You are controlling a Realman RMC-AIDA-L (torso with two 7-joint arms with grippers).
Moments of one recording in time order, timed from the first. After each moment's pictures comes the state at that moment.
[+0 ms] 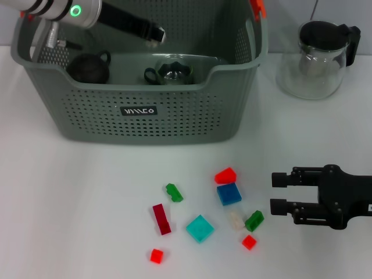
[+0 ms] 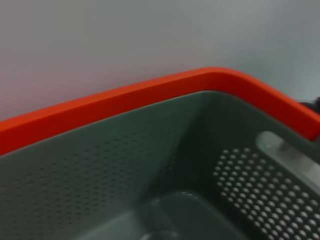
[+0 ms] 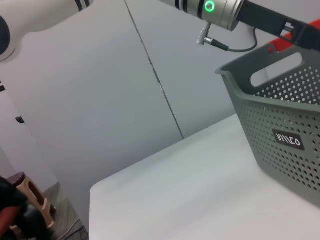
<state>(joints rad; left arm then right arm) -0.93 -2.04 0.94 0.92 2.49 1.15 -2.43 0.47 2.05 -0.72 -0.63 -2.01 -1.81 1.41</state>
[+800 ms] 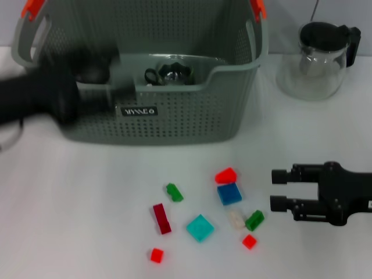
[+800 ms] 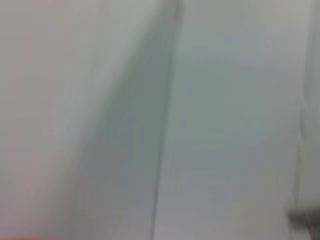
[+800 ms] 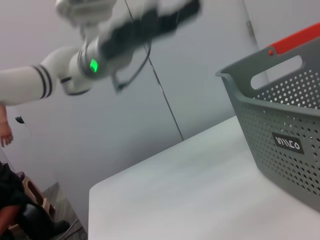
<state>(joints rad) -0.44 -2.14 0.49 1.03 1.81 1.91 -1.46 0.47 2.04 -0.72 -0.63 -2.00 -1.80 1.41</state>
